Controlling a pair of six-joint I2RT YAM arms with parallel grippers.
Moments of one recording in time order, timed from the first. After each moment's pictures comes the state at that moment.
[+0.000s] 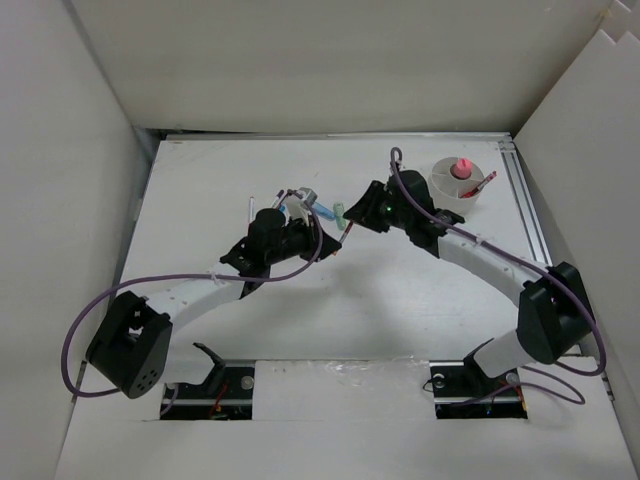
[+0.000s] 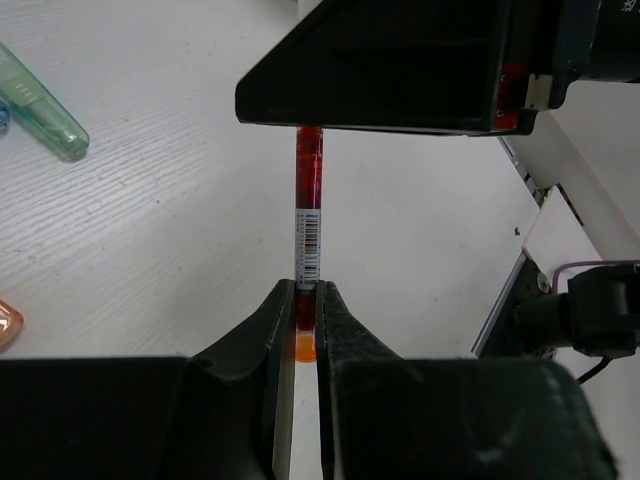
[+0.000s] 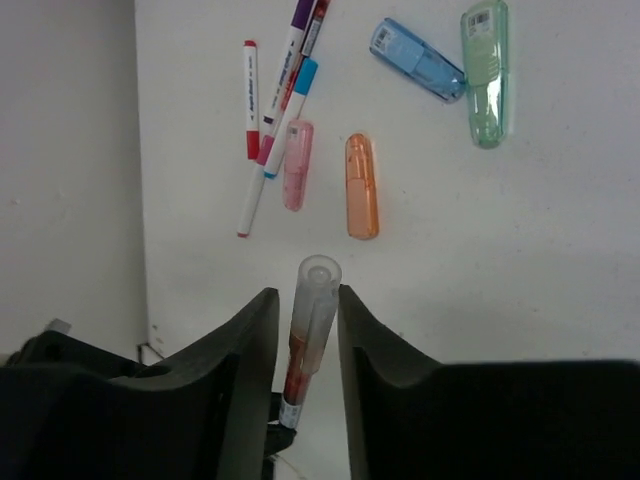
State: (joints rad) left arm -0.63 1.30 0.68 0.31 0.36 -0.52; right arm 0.56 1.48 1.07 -0.10 -0.14 0.88
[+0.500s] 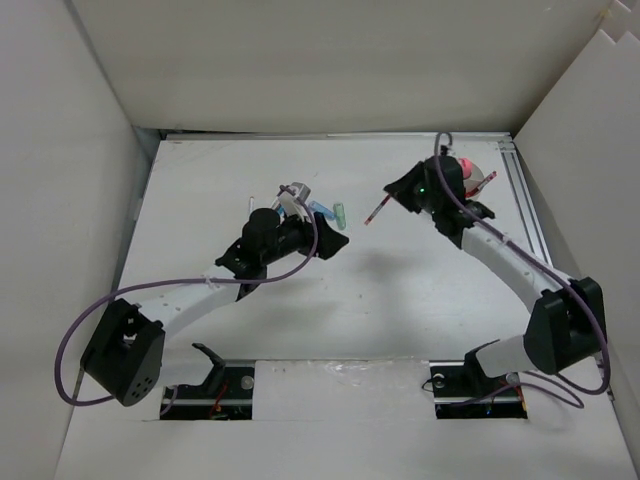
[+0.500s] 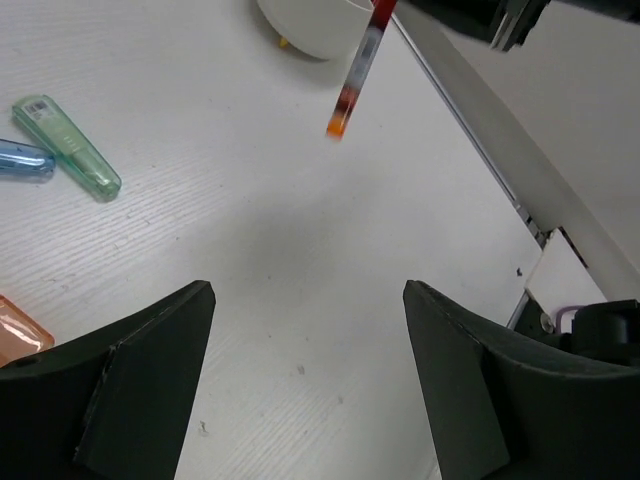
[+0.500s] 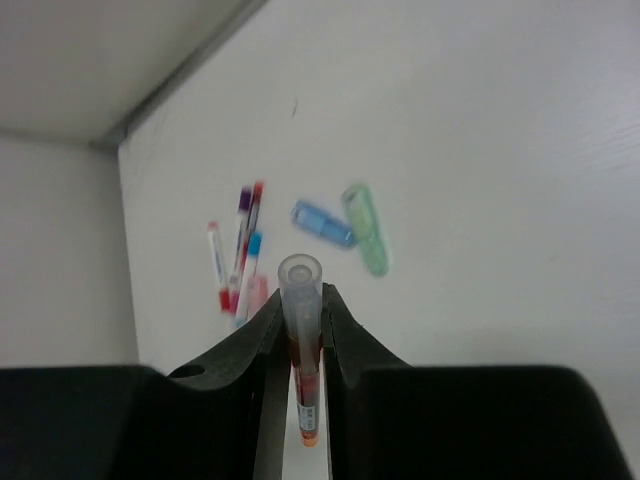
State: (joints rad) left arm -0.63 1.26 0.67 0.35 0.31 -0.53; right arm 0.41 1.42 1.08 -0.12 0.00 0.91
